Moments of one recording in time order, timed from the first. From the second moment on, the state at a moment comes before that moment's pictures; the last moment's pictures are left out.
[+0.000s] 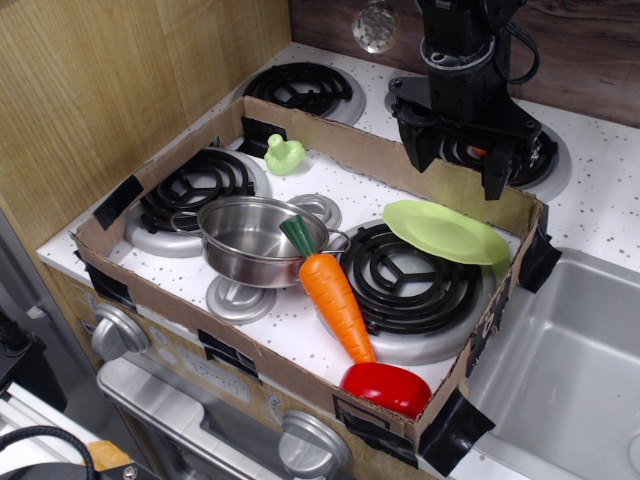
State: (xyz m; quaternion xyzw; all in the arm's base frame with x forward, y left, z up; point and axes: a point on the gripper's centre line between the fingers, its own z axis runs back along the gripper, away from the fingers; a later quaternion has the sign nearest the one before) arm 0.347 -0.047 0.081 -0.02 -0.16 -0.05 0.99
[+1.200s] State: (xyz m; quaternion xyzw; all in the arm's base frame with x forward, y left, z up) arm 0.260 -0.037 0.113 0.10 -0.10 0.18 0.97
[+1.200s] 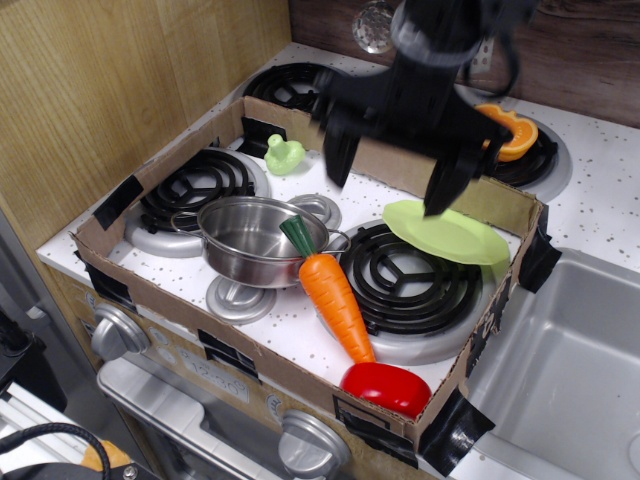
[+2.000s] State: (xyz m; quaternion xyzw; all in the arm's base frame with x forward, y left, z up) arm 0.241 -0.011 0.066 0.07 -0.19 0.36 0.91
